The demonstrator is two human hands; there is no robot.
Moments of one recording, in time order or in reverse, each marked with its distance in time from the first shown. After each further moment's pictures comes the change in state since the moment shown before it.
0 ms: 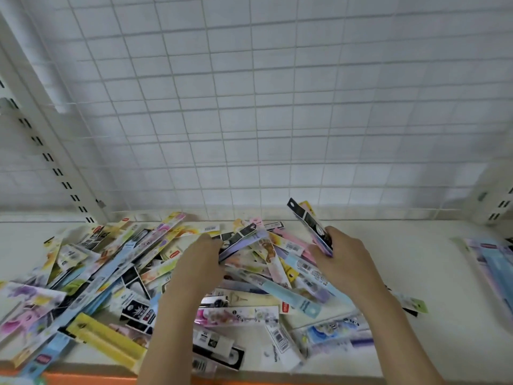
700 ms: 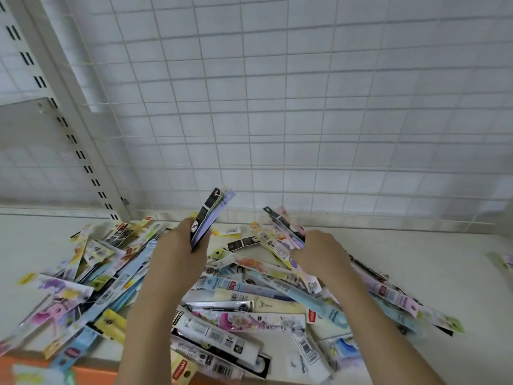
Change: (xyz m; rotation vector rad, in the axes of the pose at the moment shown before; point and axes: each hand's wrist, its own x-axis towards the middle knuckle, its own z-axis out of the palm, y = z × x) left_hand -0.029 -0.036 -0.048 -0.372 0.407 -0.078; right_hand 0.043 -0.050 0.051 -0.211 -0.214 0.063
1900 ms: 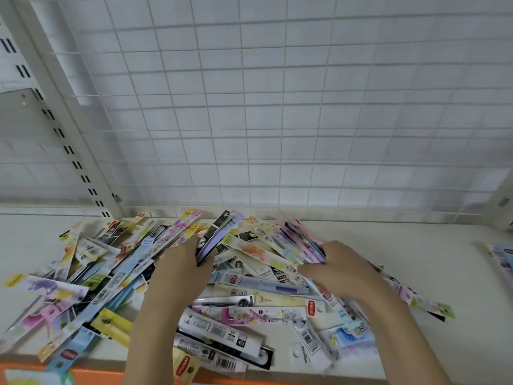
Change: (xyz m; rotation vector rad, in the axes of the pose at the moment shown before) left_hand -0.010 -0.019 0.013 0.108 -0.228 -0.083; right_hand -0.062 0.005 -0.027 0.198 -0.144 0.003
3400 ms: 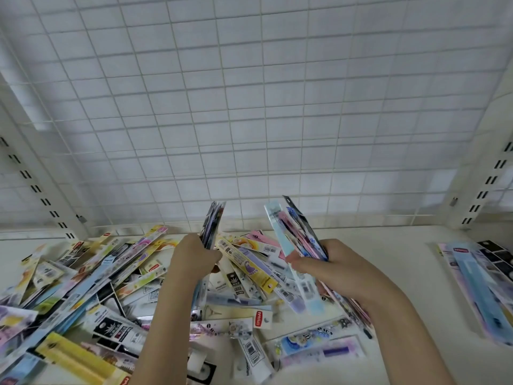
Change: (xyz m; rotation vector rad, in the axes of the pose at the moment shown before) left_hand 0.033 0.086 0.042 -0.238 -0.158 -0.224; right_hand -0.020 0.056 -0.062 0.378 -0.036 -0.128
